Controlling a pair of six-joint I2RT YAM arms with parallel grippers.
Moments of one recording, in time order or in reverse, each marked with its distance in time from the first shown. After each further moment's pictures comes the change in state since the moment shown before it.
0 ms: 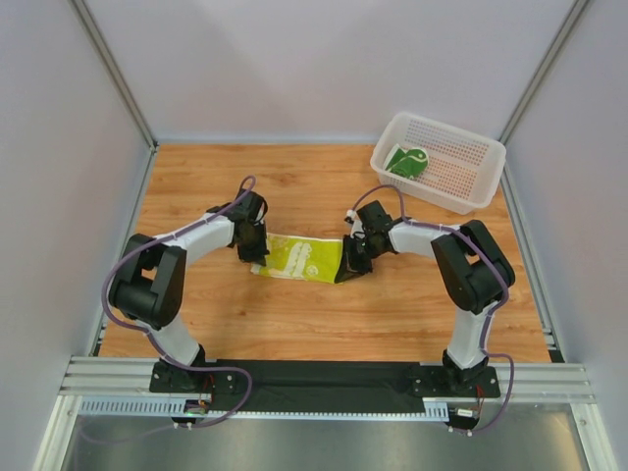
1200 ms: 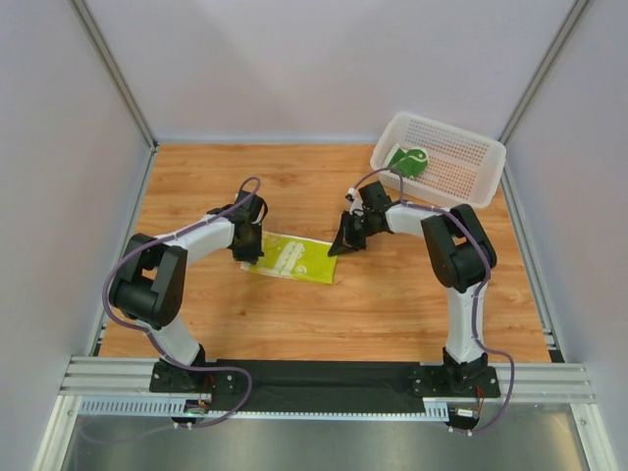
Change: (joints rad) left arm 0.002 0.013 -0.019 0.029 -0.154 0.097; right arm -0.079 0.191 0.249 0.073 -0.091 0.038
